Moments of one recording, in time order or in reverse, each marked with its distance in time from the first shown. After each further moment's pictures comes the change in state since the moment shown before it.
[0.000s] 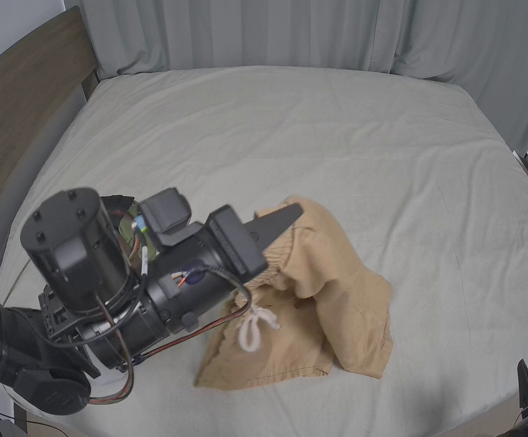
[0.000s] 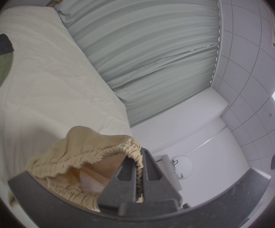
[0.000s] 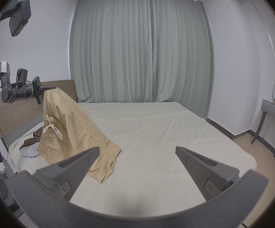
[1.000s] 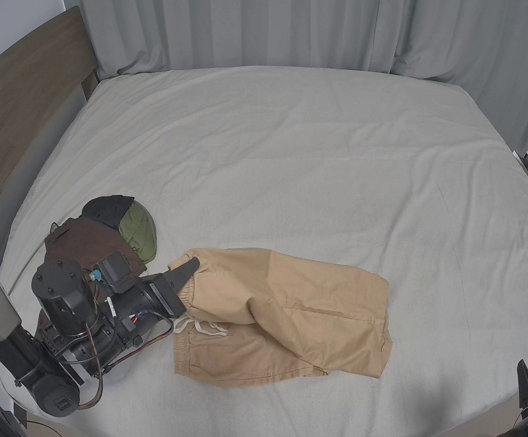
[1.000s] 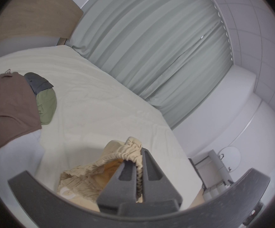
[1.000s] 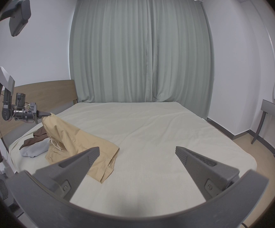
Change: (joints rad) left arm 0.311 0.165 0.388 -0.391 0.007 0.286; right arm 0.000 0.000 0.000 0.001 0.000 0.000
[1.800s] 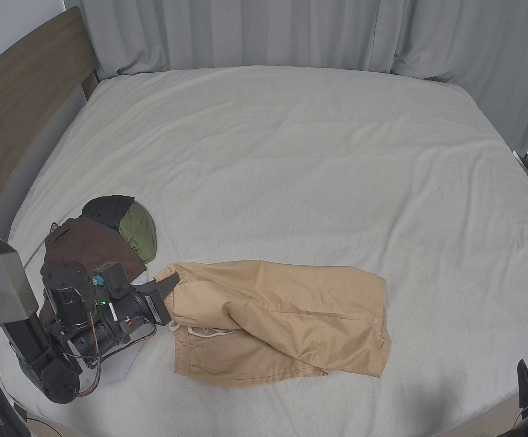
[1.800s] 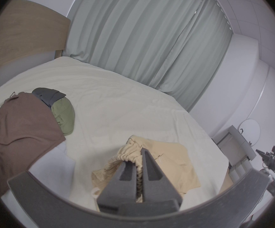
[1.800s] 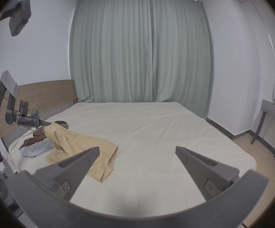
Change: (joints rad) left arm 0.165 0.128 0.017 -0.009 -0.093 0.261; right arm 0.000 0.000 0.000 0.000 0.000 -0.001
